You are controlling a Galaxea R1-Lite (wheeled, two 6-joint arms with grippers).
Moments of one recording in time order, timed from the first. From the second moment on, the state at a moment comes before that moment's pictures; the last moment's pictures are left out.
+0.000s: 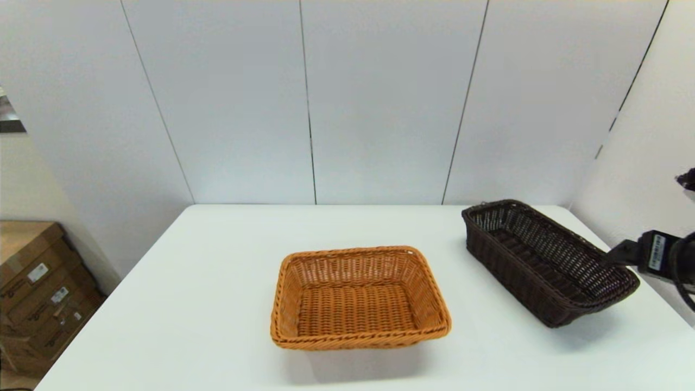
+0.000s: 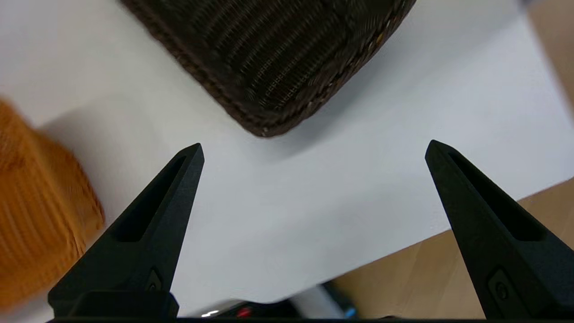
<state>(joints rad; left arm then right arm) 0.01 0.00 -0.06 0.14 0.04 -0.06 -0.04 1.39 -0.95 0.47 -0.21 0.41</state>
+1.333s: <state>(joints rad) 0.01 0.00 -0.06 0.14 0.04 -0.07 -0.14 1.91 -1.14 0.49 -0.29 0.89</state>
